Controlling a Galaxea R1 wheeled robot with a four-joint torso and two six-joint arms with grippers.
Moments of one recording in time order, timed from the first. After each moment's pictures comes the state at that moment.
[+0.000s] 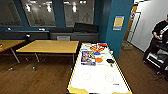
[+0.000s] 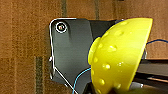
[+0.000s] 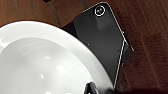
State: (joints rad) left arm 1.45 2.63 -2.28 0.83 -0.09 -0.82; right arm -1.56 2.58 -2.06 0.40 0.23 -0.18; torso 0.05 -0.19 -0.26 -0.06
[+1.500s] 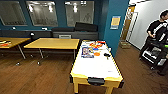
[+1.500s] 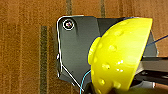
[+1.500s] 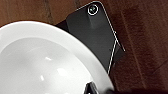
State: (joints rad) left arm 1.48 2.73 -2.50 0.83 -0.15 -0.82; right arm -1.56 2.63 -2.18 0.38 0.21 -0.18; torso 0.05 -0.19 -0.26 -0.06
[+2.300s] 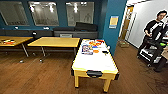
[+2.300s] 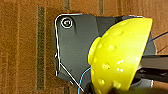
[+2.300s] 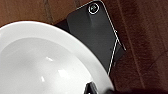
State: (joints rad) left arm 1.49 2.74 -2.50 0.83 -0.15 -0.82; right arm -1.56 2.63 -2.18 0.38 0.19 -0.18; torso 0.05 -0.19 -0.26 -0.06
